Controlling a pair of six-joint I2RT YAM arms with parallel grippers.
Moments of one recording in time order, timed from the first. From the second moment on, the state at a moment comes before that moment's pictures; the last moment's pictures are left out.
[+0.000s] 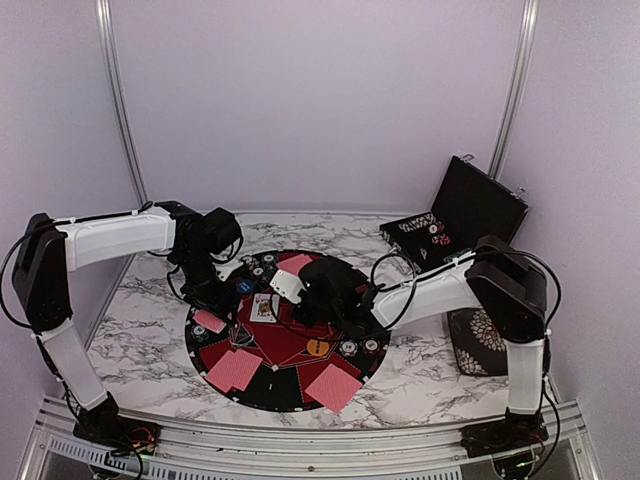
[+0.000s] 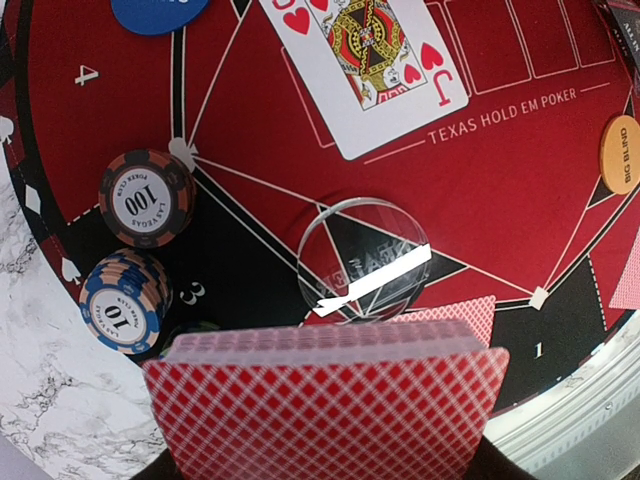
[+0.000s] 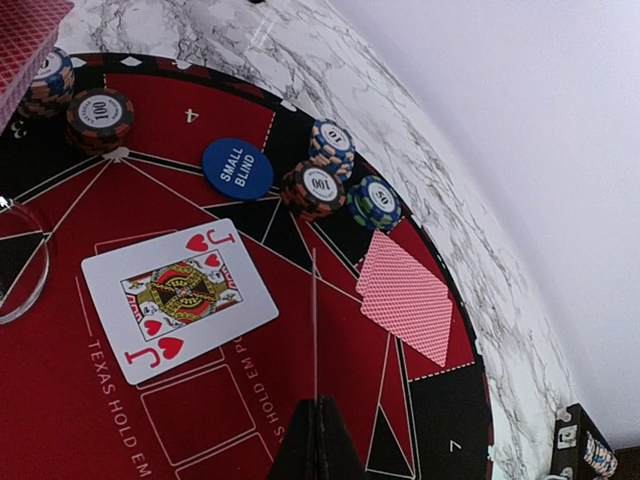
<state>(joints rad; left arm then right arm) -0.62 1.74 1.34 -1.09 0.09 -0.14 1.03 2.05 1.24 0.32 0.36 -0.42</state>
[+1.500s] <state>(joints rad) -0.63 1.74 1.34 -1.09 0.11 -0.14 0.79 1.94 1.25 0.06 -0.52 0.46</state>
